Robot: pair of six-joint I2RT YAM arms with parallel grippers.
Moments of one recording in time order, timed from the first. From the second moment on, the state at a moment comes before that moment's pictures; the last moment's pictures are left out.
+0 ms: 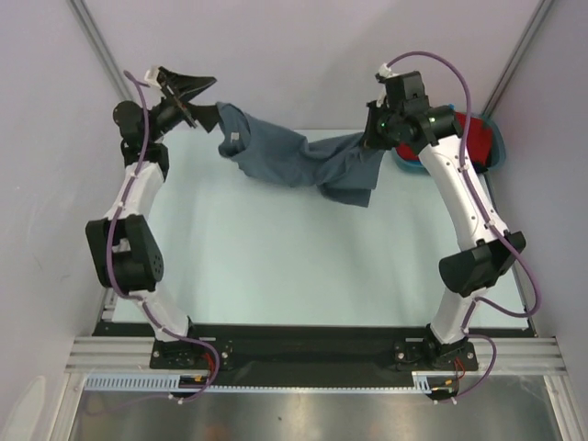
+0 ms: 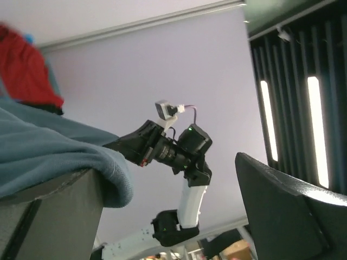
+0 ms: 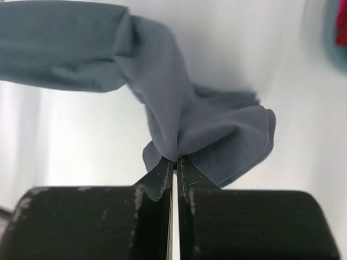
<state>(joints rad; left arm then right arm) 0.13 1.83 1.55 0.85 1.01 -1.91 0.34 1.83 2.20 -1.01 -0.04 0.32</state>
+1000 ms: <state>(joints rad) 0.13 1.53 1.85 -1.27 0.76 -0.72 0.51 1.63 2.16 -1.34 -0.07 0.47</state>
